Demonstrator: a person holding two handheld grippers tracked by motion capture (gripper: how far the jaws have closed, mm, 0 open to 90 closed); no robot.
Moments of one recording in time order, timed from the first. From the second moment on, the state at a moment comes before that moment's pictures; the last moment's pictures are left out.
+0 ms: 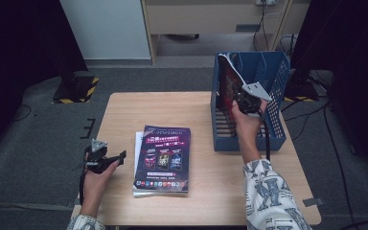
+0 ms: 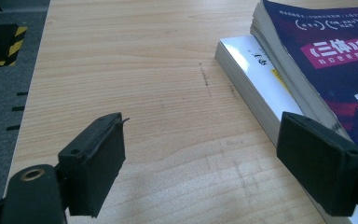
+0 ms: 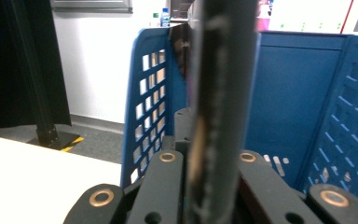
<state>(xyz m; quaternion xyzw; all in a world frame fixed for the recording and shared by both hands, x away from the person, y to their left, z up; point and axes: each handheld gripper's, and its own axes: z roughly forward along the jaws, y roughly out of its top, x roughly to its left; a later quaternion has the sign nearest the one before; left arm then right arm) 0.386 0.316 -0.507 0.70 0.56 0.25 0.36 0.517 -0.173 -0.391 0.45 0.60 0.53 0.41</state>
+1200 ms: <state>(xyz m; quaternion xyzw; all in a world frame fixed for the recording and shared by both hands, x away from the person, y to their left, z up) 0.385 0.316 -0.505 0.70 0.56 0.25 0.37 0.509 -0.128 -0.389 0.43 0.64 0.50 0.40</state>
